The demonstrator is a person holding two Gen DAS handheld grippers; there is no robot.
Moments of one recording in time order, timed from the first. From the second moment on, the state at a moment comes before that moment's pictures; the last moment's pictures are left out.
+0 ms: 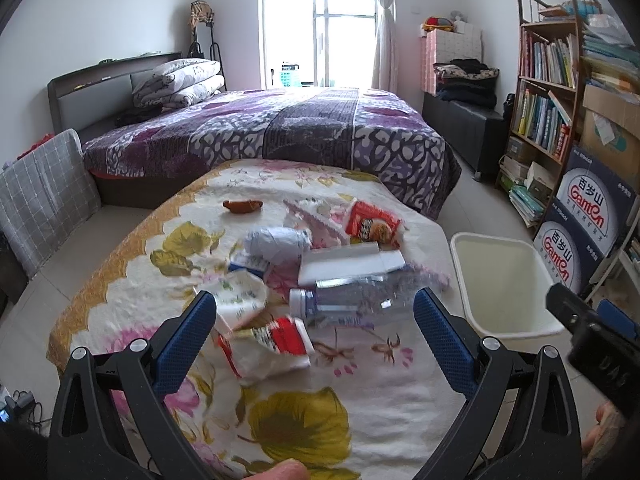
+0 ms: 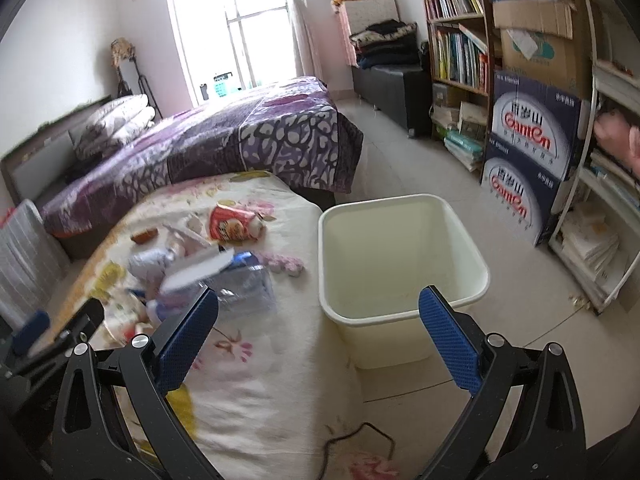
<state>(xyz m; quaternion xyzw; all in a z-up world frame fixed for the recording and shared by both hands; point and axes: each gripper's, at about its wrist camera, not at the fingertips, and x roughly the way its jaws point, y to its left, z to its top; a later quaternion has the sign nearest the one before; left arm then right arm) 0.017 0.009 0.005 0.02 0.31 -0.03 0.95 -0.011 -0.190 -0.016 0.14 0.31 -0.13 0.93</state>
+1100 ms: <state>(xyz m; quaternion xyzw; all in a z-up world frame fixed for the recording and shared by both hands) 0.264 0.074 -0.067 -0.11 0.57 0.02 0.81 0.136 -0.212 -0.086 0.18 0.51 -0.02 0.84</state>
